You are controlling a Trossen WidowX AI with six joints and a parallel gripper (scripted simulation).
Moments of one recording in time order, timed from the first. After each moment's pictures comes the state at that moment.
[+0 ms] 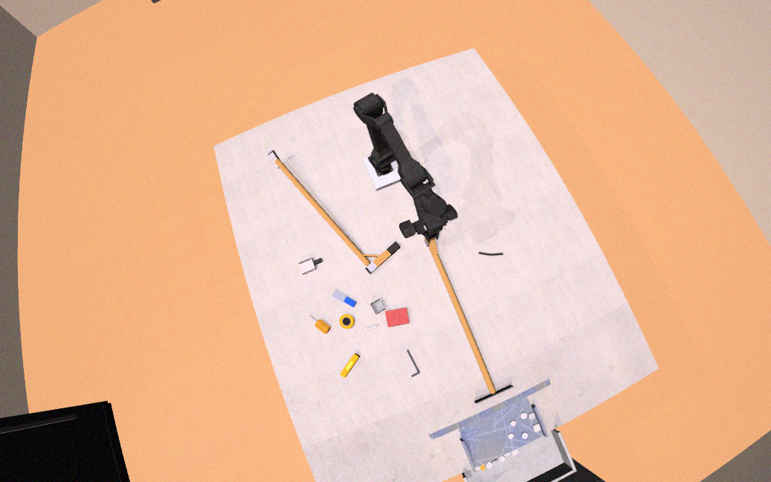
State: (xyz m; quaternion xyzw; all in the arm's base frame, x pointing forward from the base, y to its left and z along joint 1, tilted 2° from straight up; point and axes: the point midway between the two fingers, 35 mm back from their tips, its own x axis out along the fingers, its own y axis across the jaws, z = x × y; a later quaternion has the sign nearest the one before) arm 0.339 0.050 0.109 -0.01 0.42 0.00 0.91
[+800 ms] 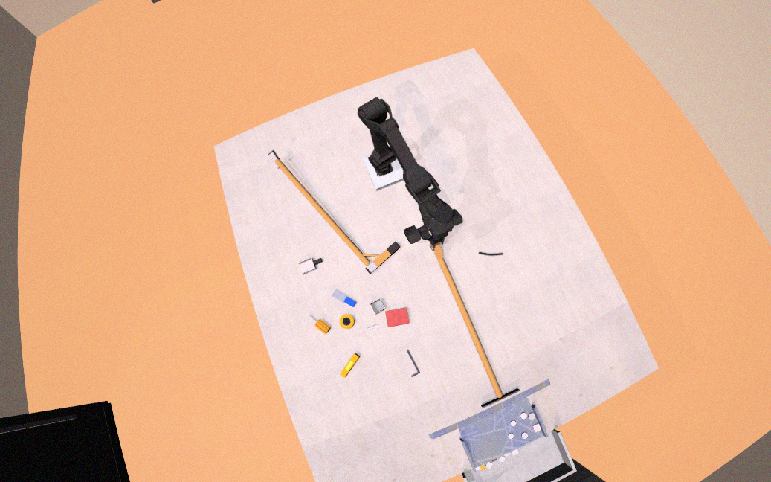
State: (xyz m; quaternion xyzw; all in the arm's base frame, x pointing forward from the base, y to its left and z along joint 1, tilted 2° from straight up) arm 0.361 0.059 0.111 -0.01 0.42 0.01 0.91
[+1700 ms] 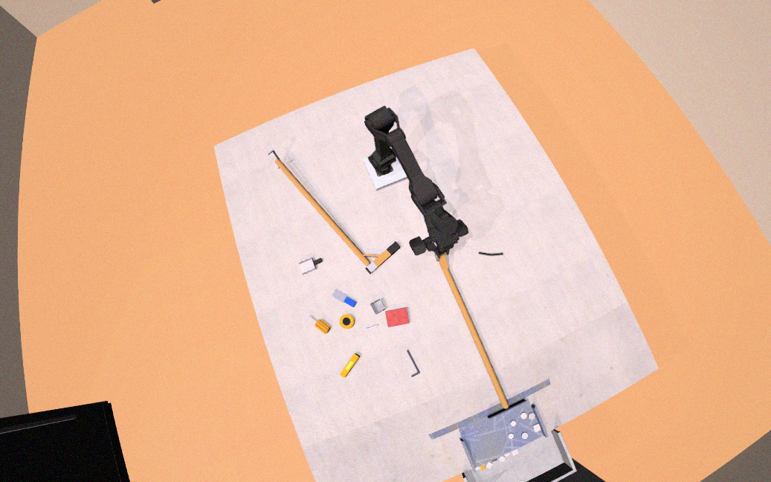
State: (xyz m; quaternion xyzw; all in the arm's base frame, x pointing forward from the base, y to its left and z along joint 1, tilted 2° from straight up) arm 0.402 0.061 0.113 0.00 0.42 0.01 0.91
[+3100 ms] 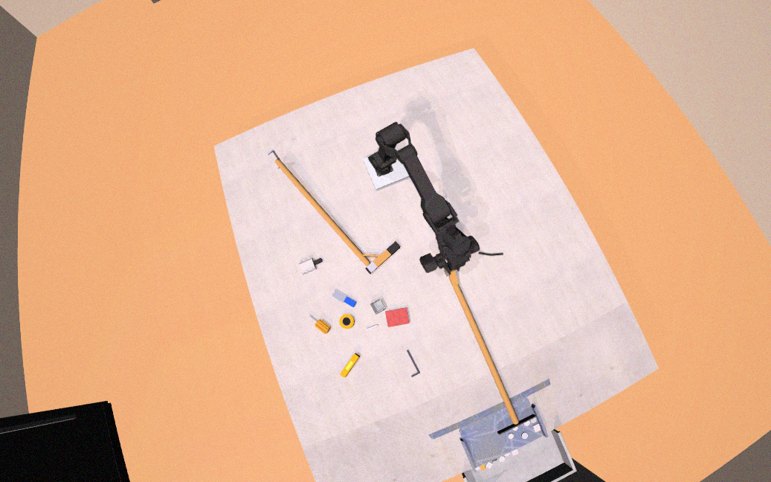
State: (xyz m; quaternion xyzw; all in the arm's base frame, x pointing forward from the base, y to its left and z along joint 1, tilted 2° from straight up) arm 0.465 0.070 0.121 0.00 0.42 0.01 0.91
